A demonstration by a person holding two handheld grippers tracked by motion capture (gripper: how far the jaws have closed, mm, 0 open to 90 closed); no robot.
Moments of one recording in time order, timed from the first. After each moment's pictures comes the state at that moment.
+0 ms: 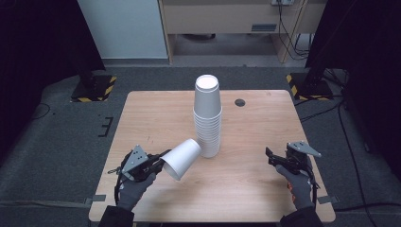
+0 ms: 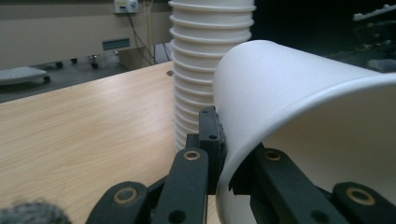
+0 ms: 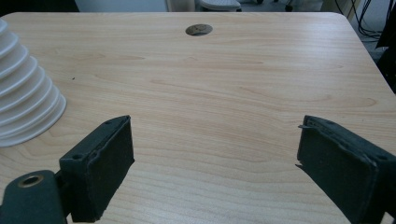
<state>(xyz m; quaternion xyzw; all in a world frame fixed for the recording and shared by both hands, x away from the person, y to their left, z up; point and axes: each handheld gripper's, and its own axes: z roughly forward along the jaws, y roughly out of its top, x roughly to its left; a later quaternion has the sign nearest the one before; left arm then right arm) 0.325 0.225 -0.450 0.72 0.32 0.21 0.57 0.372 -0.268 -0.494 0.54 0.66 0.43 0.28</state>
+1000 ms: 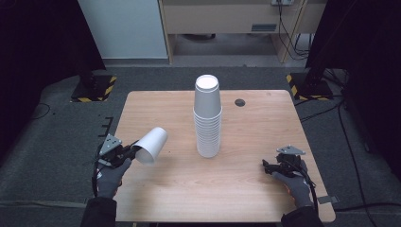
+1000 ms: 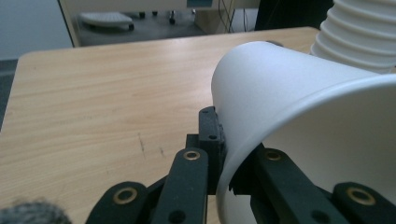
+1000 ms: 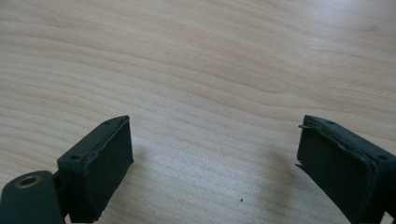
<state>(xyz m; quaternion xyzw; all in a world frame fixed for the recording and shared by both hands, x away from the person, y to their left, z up) 0.352 0.296 -0.444 0.70 0.47 0.24 0.47 0.382 -0.264 -0.533 0.52 0.75 0.31 0.25</state>
